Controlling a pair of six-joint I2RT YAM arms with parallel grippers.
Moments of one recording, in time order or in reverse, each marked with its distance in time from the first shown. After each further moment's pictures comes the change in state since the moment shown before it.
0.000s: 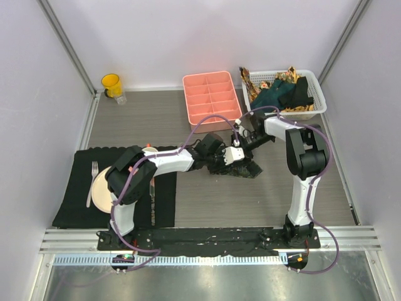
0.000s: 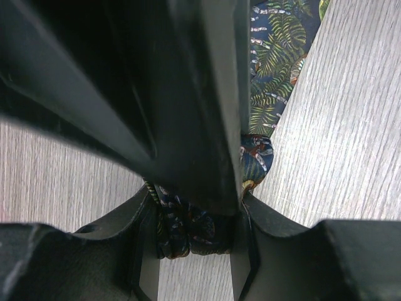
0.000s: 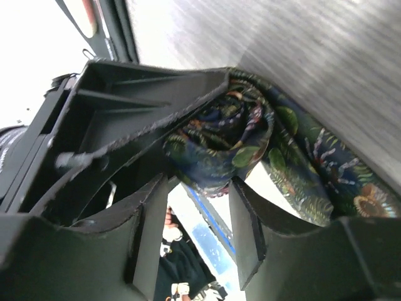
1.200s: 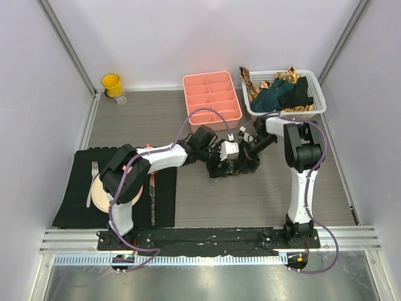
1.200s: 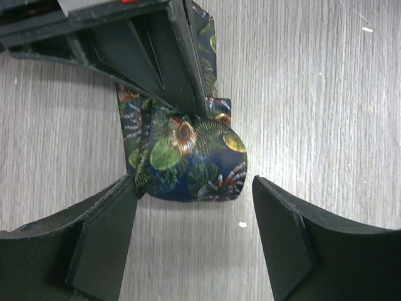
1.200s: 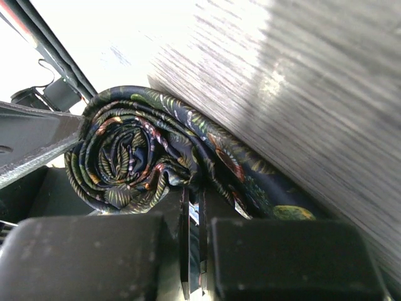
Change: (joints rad) left arm 0.068 -0.045 -0.013 0.015 0.349 -0.023; right arm -0.049 0.130 0.048 -0.106 0.166 -0.032
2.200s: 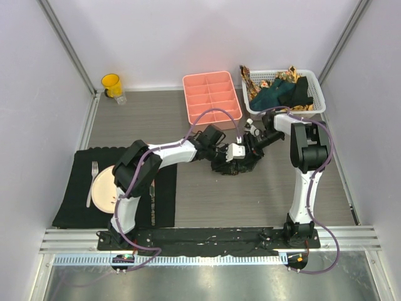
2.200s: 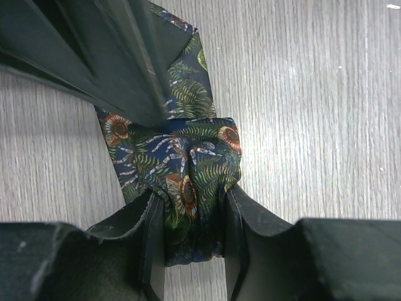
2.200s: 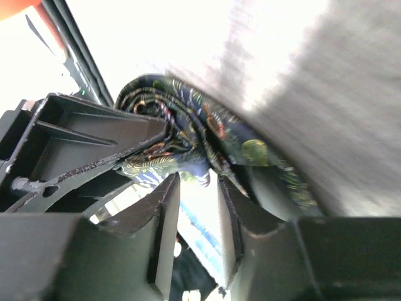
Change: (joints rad) left arm -0.016 0.145 0.170 -0.137 0.000 0.137; right arm -0.060 -0.027 0.031 -0.005 -0.068 -0.062
